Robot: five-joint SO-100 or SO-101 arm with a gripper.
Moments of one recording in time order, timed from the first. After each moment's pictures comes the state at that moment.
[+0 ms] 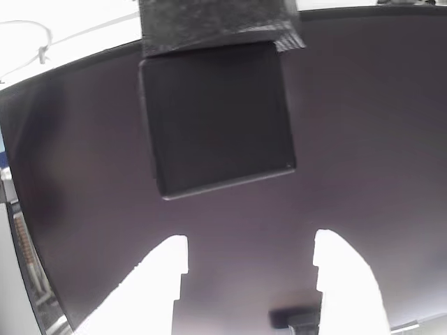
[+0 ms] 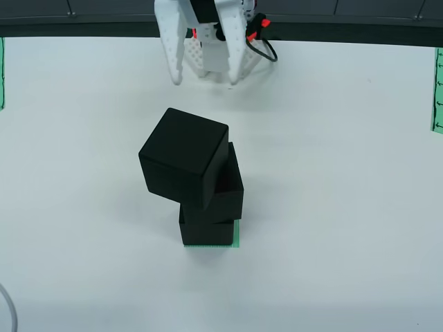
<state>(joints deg) 1.6 169.1 147.6 42.7 -79.0</state>
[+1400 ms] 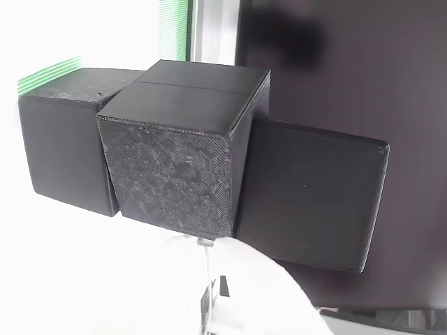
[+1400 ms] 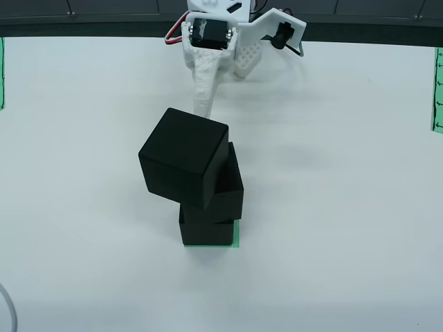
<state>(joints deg) 1.9 190.0 177.1 35.7 -3.5</state>
